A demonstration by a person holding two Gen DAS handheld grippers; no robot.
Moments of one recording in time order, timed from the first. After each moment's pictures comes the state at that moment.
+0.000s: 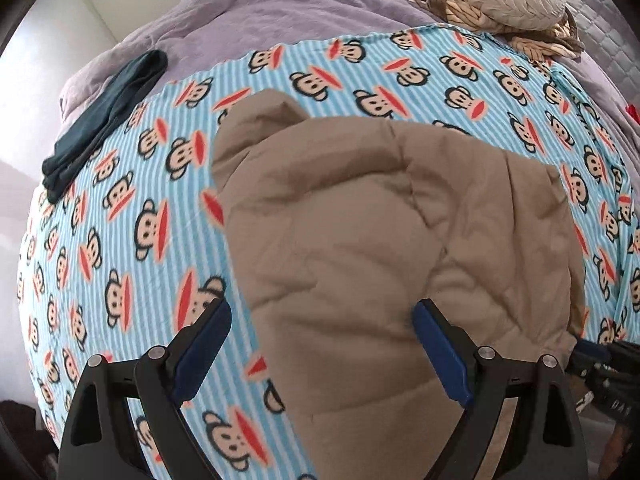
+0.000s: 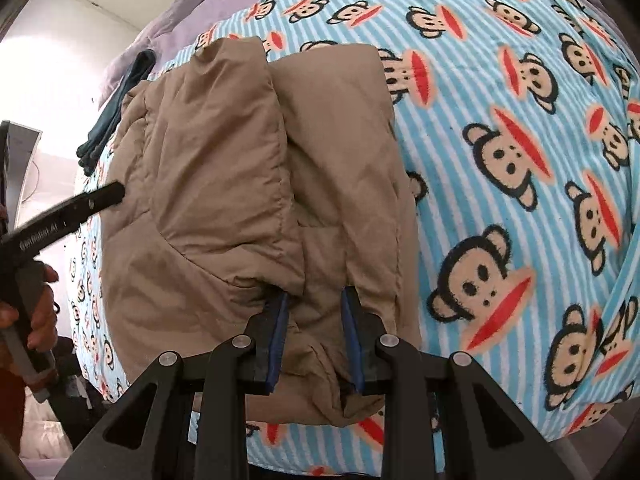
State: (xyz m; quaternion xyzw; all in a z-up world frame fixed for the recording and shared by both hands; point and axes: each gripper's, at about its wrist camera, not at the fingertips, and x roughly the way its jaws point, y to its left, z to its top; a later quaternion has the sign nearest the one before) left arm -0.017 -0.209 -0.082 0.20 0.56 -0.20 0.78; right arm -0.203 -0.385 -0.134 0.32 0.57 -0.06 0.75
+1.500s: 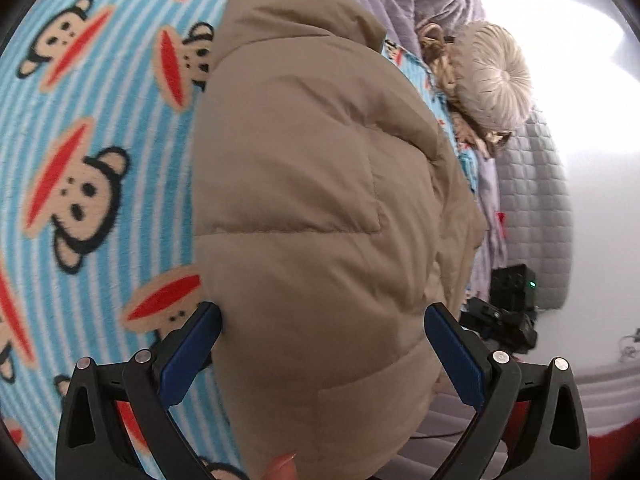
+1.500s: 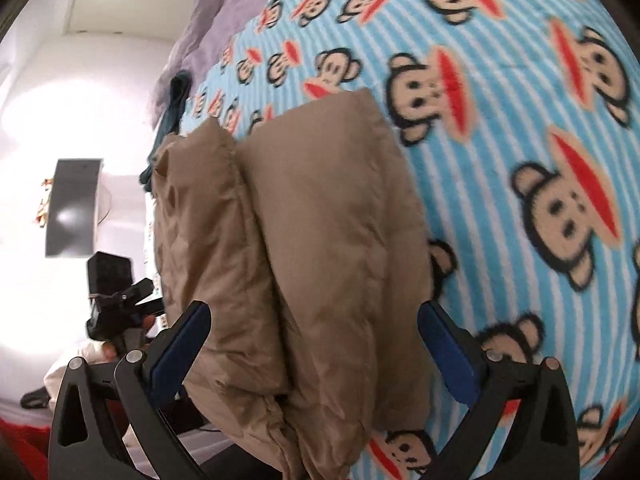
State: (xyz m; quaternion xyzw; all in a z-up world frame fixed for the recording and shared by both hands) left arm 0.033 -0.107 -0.158 -0.19 0.68 -0.36 0.61; right arm -0.147 -0.462 -0.168 0.45 0.55 0.07 0.70
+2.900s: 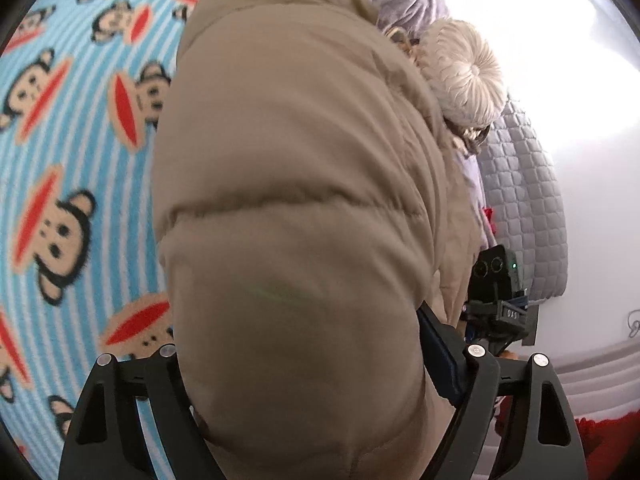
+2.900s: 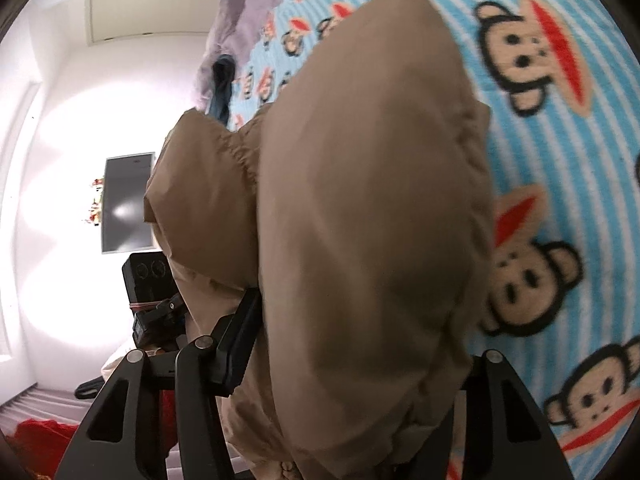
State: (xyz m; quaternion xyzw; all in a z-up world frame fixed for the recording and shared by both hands) left arm 0.036 -0.137 -0.124 -0.17 0.63 -0.39 0.65; right arm -0.060 -0.399 -0.186 0.53 0.52 0.18 0.65
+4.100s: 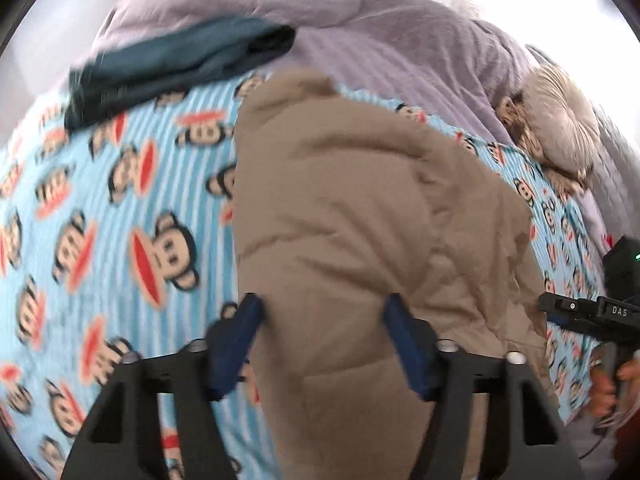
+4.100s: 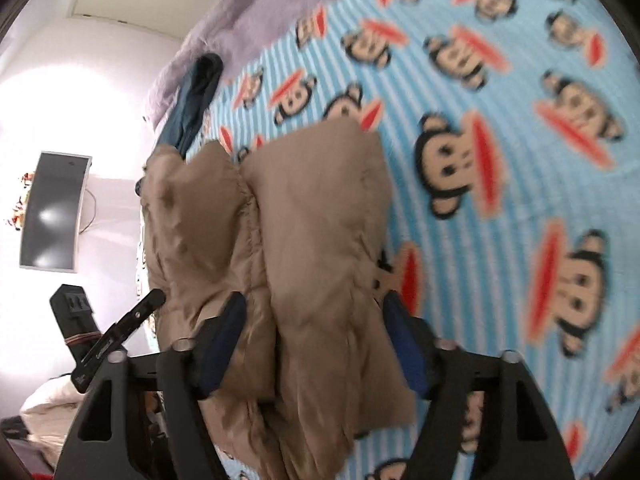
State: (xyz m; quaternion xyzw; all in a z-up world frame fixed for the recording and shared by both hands) left arm 0.170 0.023 -0.092 0.01 0.54 -0.24 0.81; right arm 0.045 -0.270 -0.120 0.40 0.53 0.04 0.74
